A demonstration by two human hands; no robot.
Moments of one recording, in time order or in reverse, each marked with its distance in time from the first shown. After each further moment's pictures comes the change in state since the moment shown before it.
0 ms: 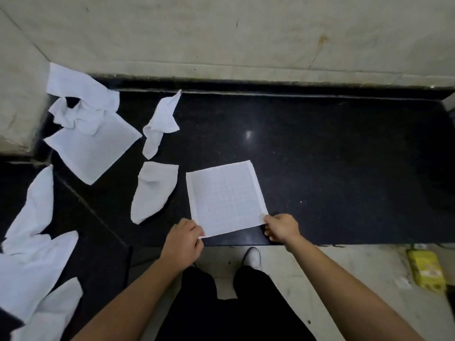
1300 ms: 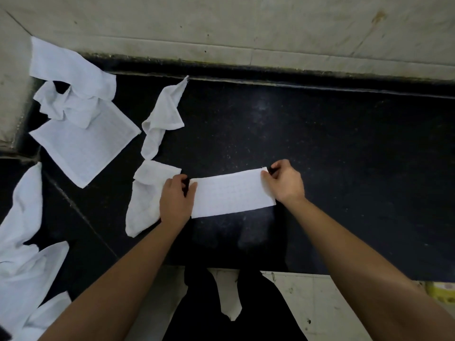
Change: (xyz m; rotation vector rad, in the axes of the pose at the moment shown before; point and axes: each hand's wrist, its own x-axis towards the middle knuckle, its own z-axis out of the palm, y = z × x) left_hand 0.132 -0.034 -0.025 -0.295 0.208 -0.729; right_hand 0.093 -0.128 0.007 -0.361 0.160 -0.451
